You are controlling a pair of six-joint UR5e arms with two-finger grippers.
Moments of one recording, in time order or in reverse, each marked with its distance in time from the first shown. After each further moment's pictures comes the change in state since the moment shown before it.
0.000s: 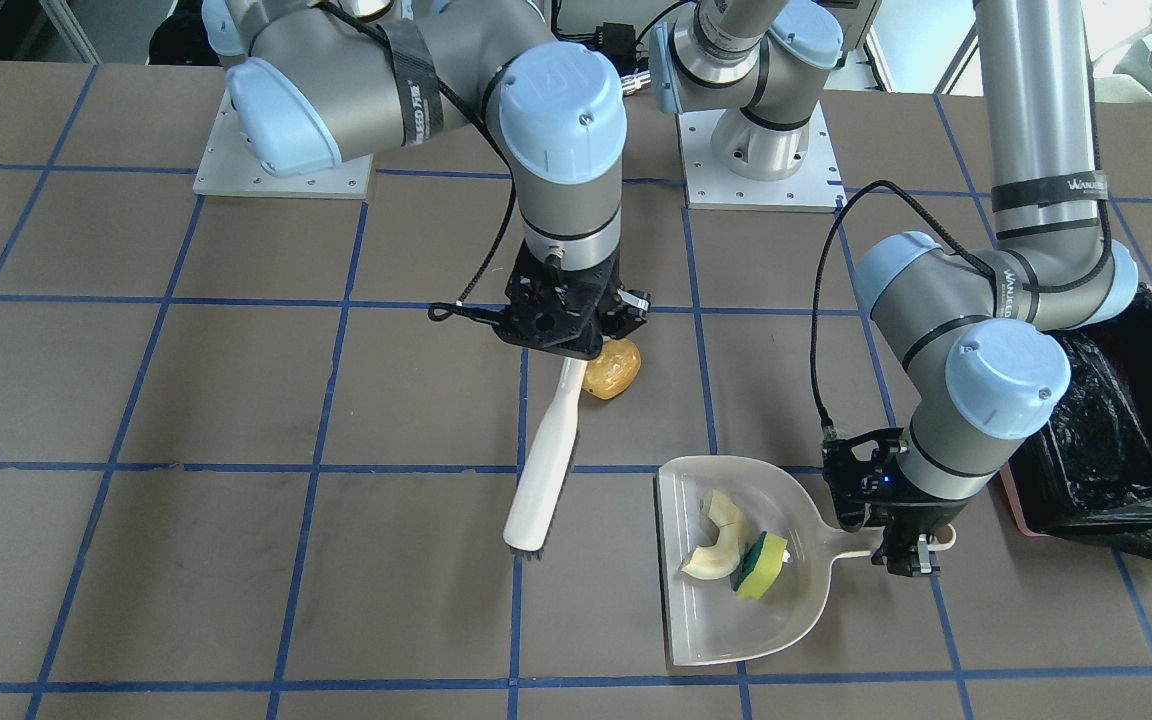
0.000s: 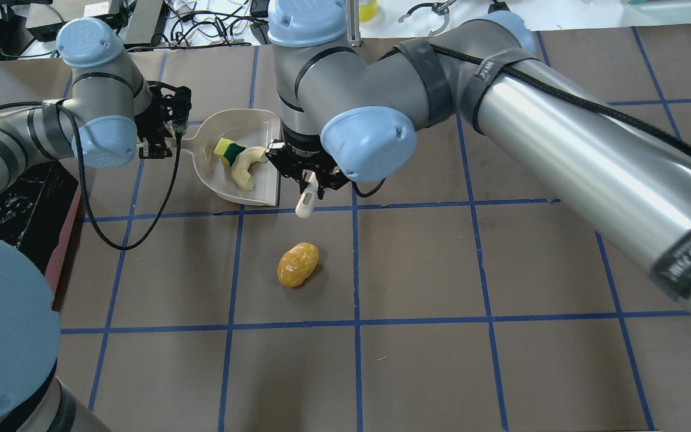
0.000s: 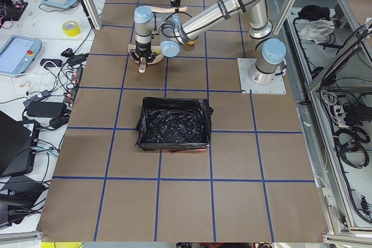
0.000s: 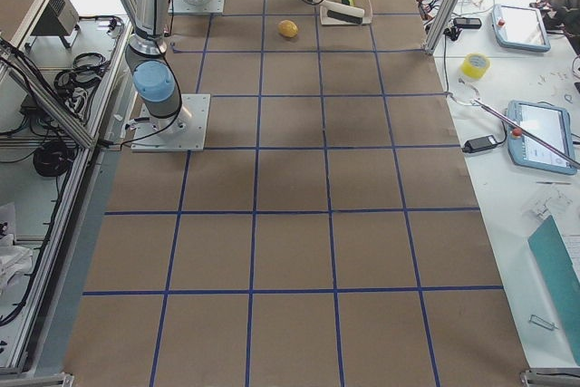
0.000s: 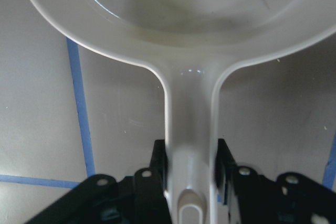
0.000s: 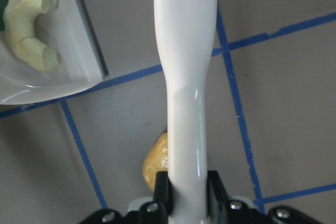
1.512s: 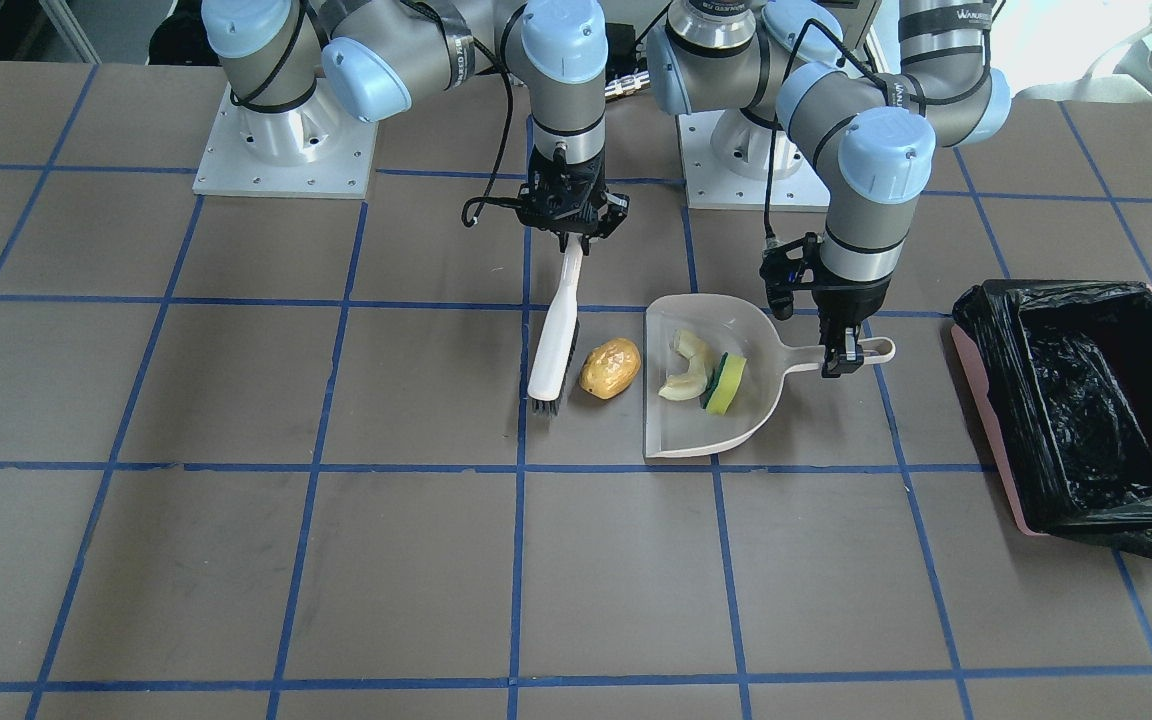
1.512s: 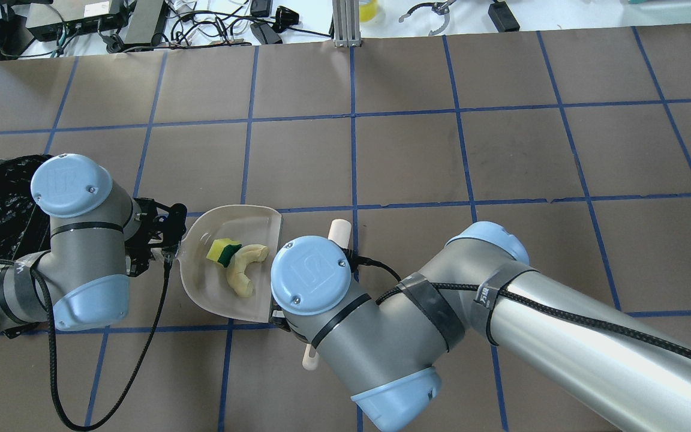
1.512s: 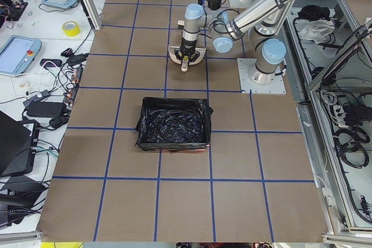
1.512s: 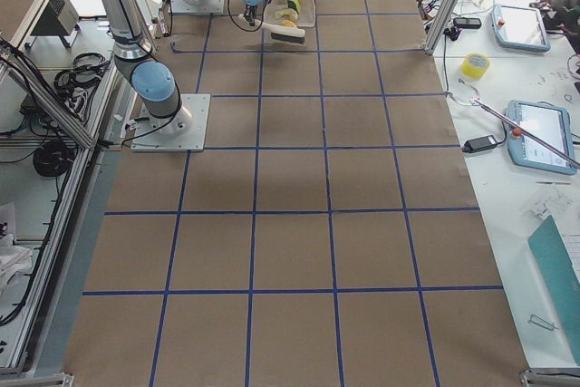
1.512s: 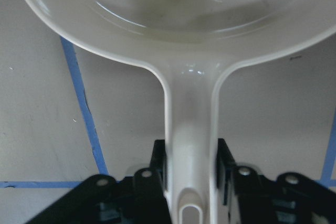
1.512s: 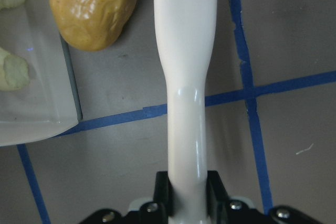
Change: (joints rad) left arm 0.019 0.426 -0.579 0.163 0.065 0.085; right arm 0.235 -0.140 0.528 -0.462 -0.026 0.163
